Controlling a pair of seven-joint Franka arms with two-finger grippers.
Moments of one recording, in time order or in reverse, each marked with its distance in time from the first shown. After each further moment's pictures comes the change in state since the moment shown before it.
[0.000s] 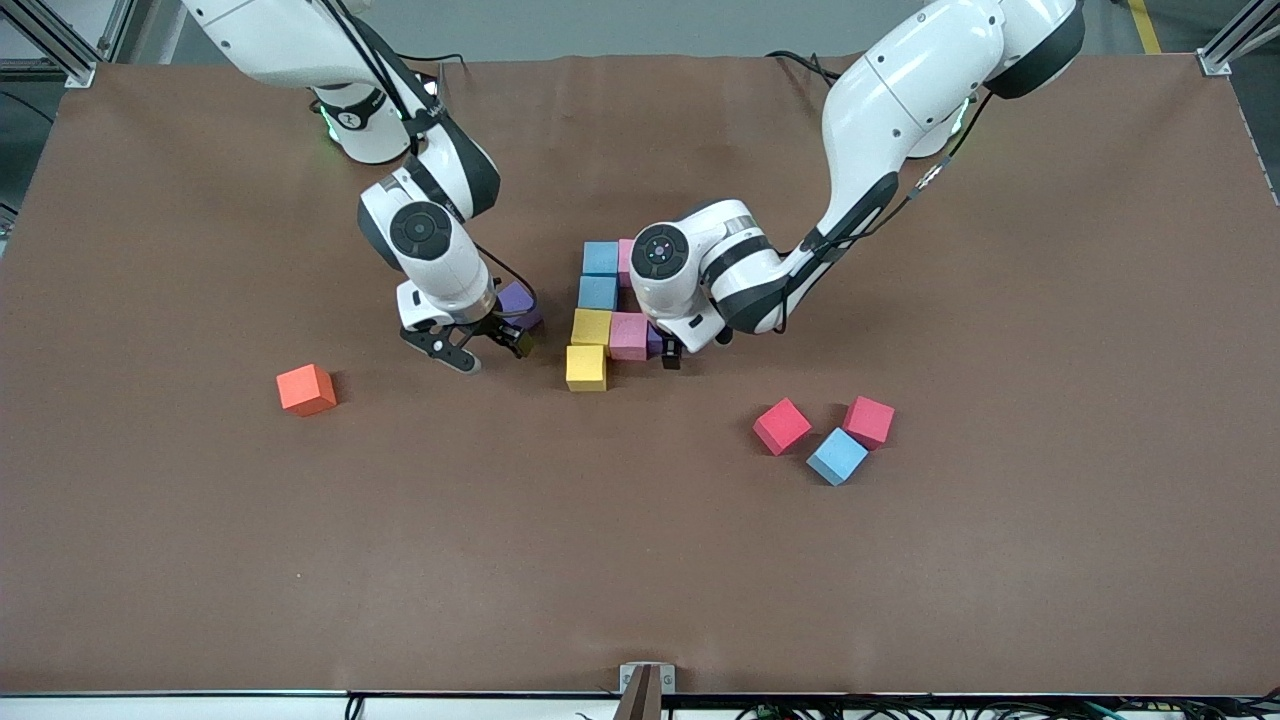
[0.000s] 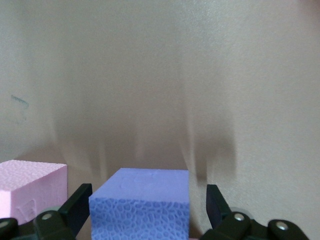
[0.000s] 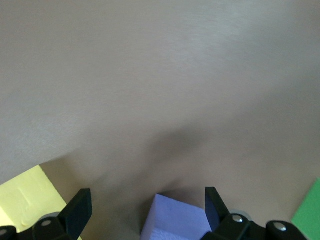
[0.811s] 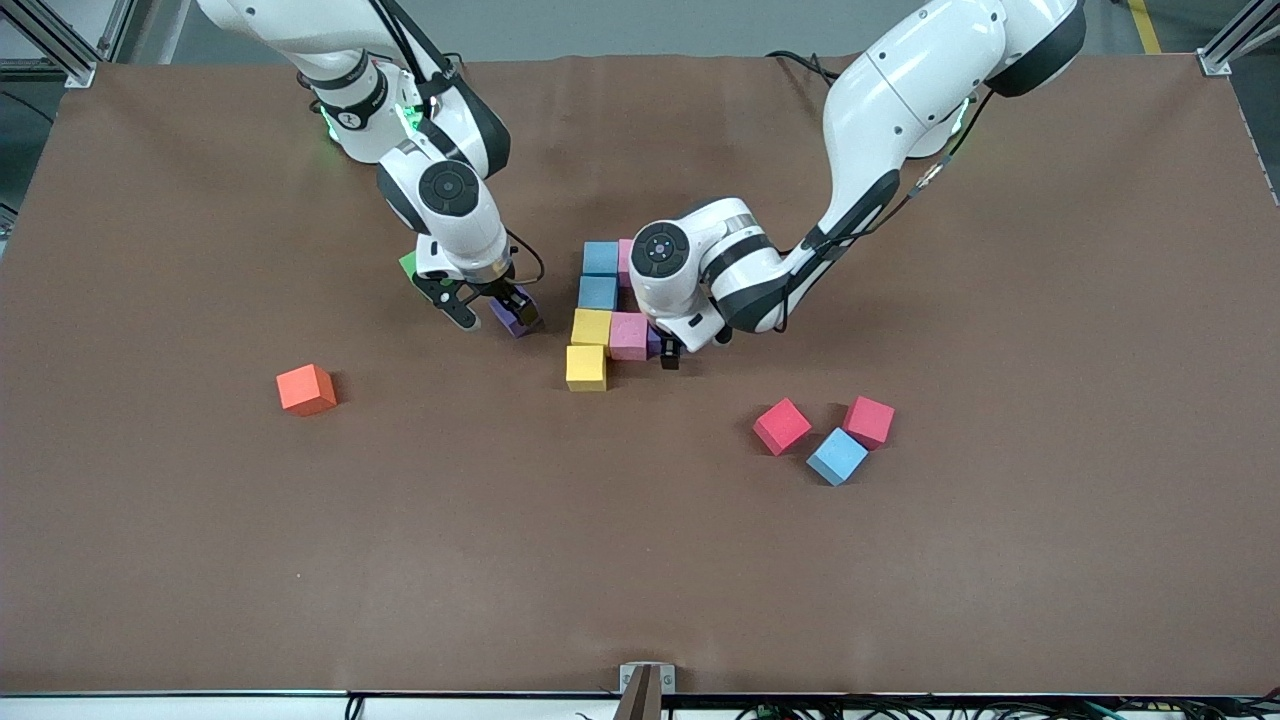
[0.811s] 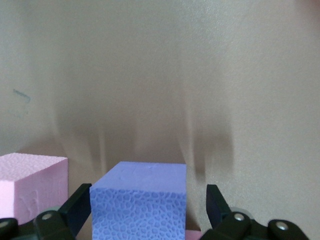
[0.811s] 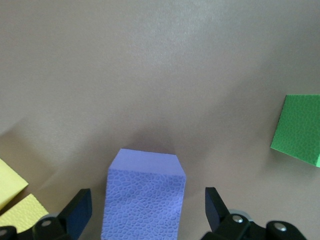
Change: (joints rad) left arm 0.000 -0.003 -0.002 0.004 -0.015 0.007 -0.006; right arm 0.078 -0.063 0.006 -0.141 0.000 0.042 0.265
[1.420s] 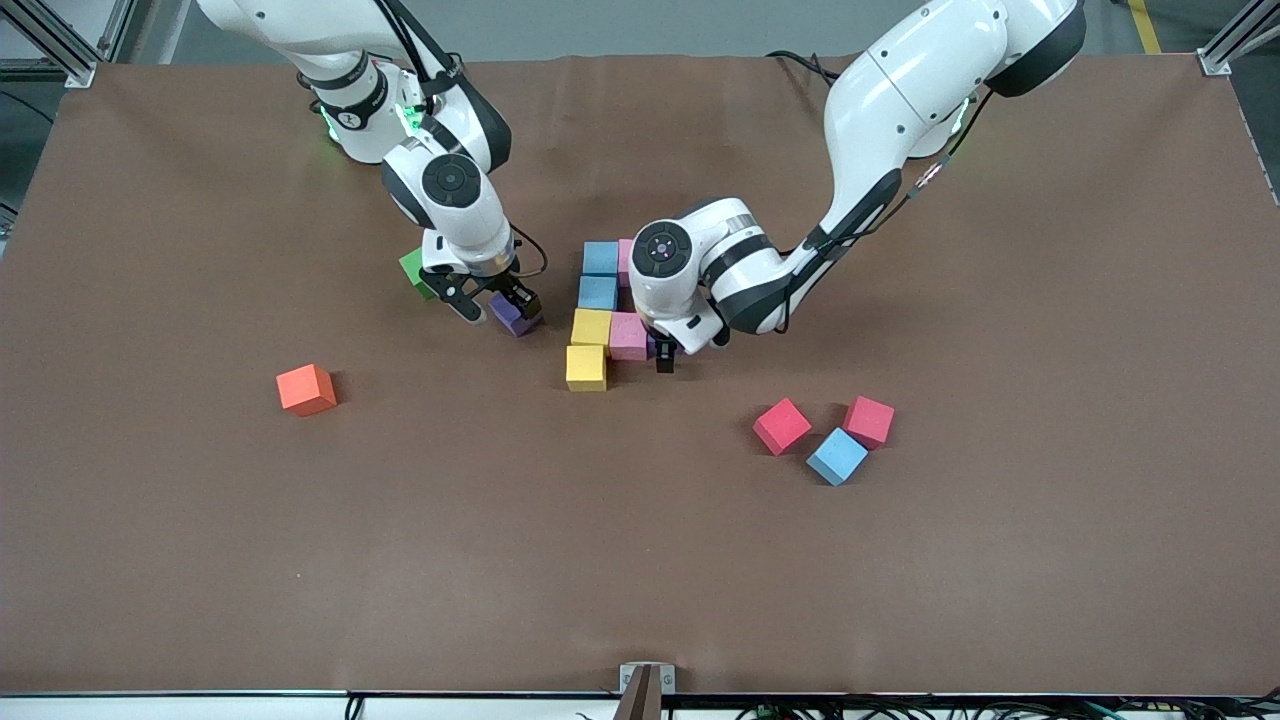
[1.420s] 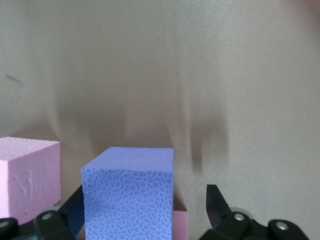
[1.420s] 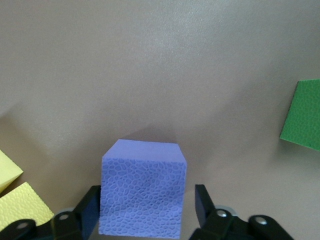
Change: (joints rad) left arm 0.000 0.000 -0.001 0.023 -0.006 0.020 -0.002; right arm 0.019 0.005 0.000 -0.031 0.000 0.060 0.012
